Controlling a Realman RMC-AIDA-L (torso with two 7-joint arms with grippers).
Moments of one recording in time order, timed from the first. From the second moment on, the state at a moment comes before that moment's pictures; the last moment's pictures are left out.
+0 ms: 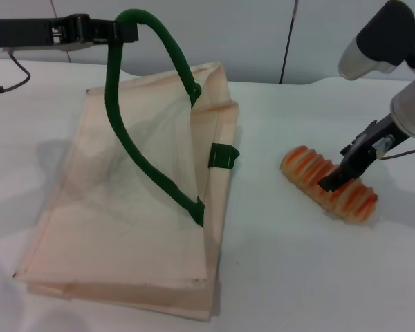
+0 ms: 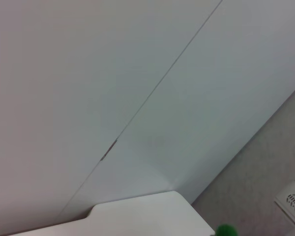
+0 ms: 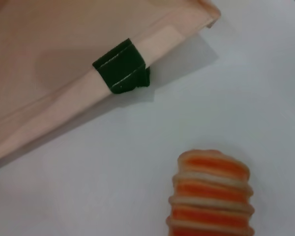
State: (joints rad) left arm -0.94 -1.81 2.86 -0.51 -0.40 1.74 -1.87; right arm 1.01 2.02 -1.11 -0.67 0.45 1.34 -0.94
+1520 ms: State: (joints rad) left arm -0.95 -1.81 2.86 -0.51 -0.40 1.74 -1.87; right arm 1.06 2.02 -1.27 -0.50 0.45 1.20 -0.90
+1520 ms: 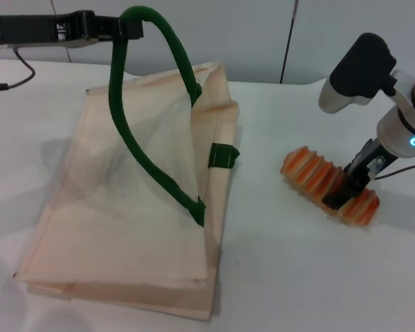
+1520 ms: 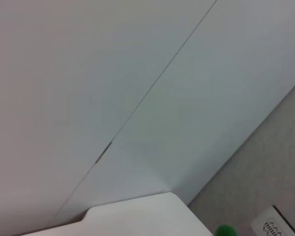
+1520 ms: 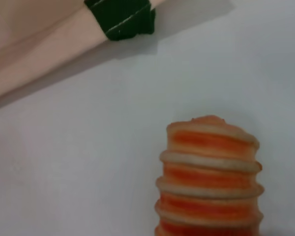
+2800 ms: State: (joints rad) left arm -0.95 -1.80 2.86 -0.51 -0.40 1.75 -1.87; right arm 1.04 1.99 -1.07 -0.65 0.47 1.30 -0.99
